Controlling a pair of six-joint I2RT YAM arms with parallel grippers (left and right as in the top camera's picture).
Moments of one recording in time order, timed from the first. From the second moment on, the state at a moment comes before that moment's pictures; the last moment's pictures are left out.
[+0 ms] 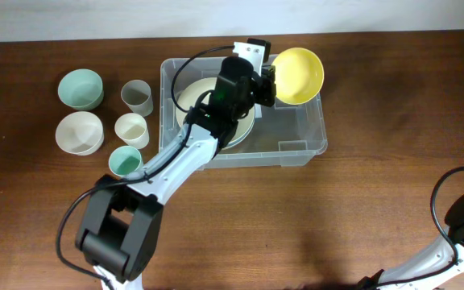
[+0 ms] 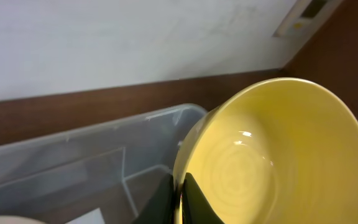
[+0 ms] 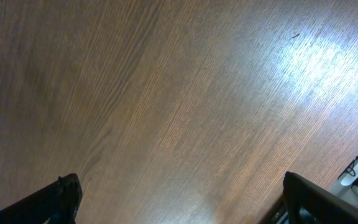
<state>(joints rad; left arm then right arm) -0.56 1.94 1.43 0.16 0.08 -0.31 -0.72 2.06 2.20 -1.62 0.07 0.40</state>
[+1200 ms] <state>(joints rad) -0.56 2.02 1.43 -0.09 0.01 -0.27 -0.72 2.06 2.20 -1.62 0.07 0.40</state>
